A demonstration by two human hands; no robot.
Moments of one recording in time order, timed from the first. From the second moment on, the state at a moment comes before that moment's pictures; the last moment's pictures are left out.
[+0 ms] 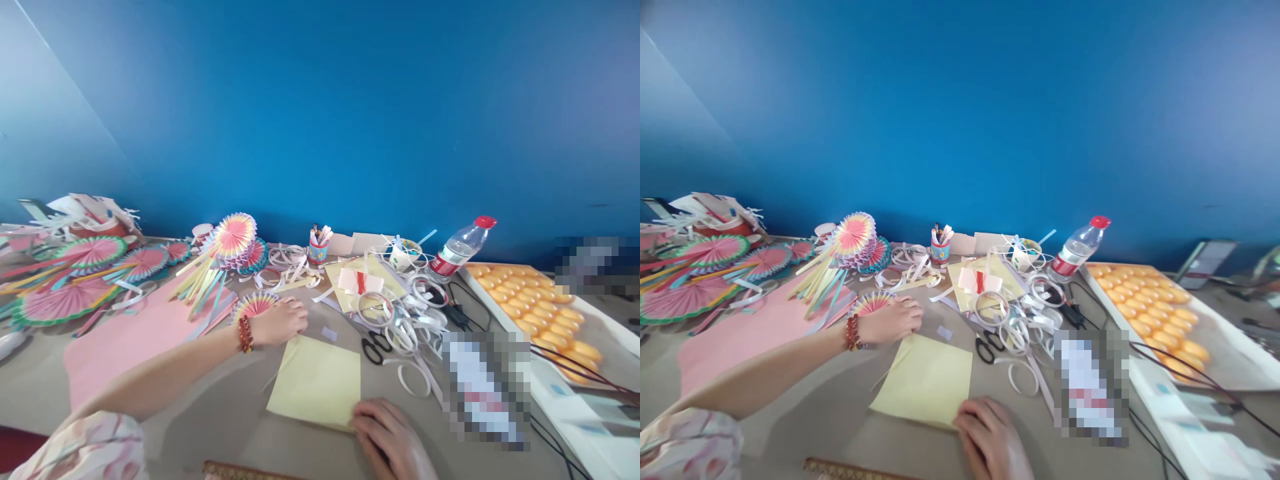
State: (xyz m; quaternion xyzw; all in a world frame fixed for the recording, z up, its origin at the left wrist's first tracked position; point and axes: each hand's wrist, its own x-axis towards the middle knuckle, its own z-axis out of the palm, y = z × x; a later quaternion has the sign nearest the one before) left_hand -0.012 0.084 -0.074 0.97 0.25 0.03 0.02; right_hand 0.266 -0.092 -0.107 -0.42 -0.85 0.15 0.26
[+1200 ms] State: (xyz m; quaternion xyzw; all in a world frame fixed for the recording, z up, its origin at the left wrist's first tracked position) left_hand -0.028 -0.082 -0.113 0.75 0.53 0.32 0.22; right_hand 0.253 -0.096 -0.124 -0.56 -0.72 0.18 0.36
